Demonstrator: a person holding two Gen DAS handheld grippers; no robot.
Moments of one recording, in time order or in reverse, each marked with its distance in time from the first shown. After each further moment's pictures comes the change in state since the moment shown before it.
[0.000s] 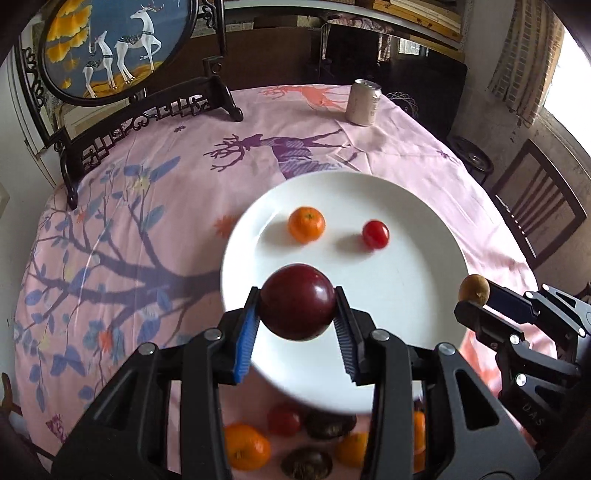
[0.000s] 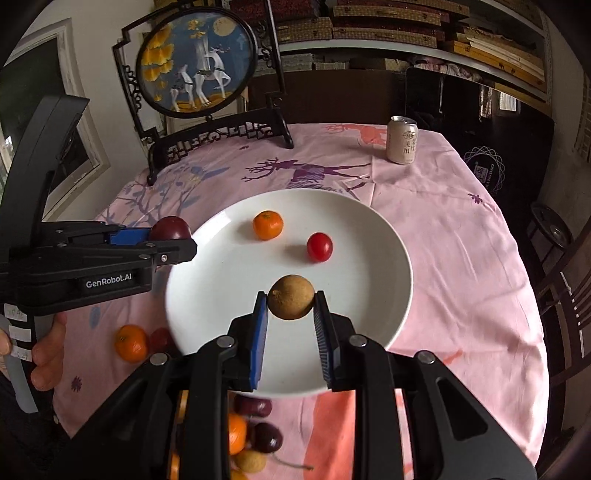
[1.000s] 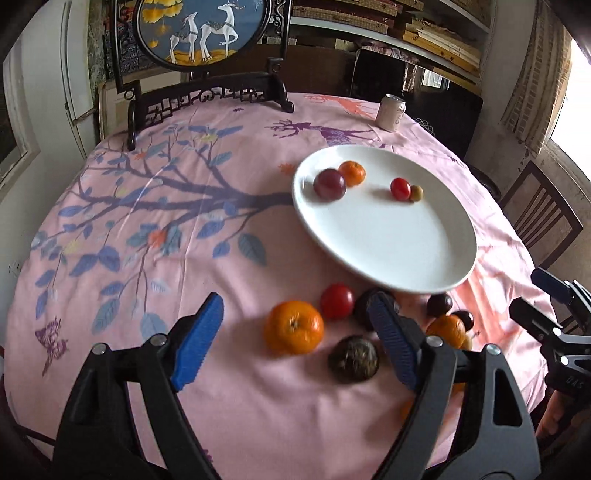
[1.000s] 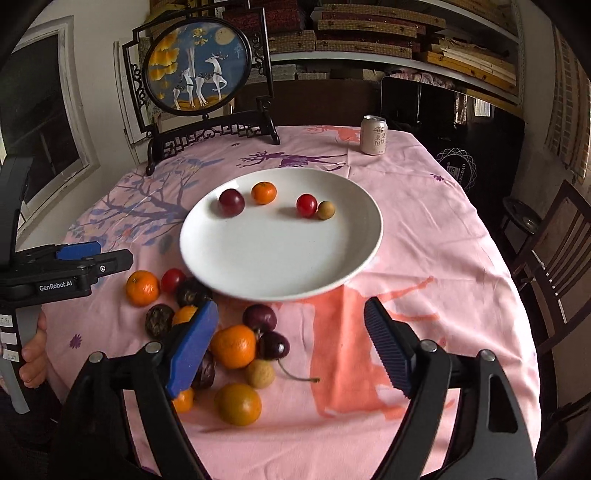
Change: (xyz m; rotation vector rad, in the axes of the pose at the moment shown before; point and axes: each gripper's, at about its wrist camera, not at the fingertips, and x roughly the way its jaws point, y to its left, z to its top) left arm -0.070 0.045 -0.138 -0.120 -0.110 0.021; right arm -0.075 0.029 -0.088 -0.010 -0.065 -0.079
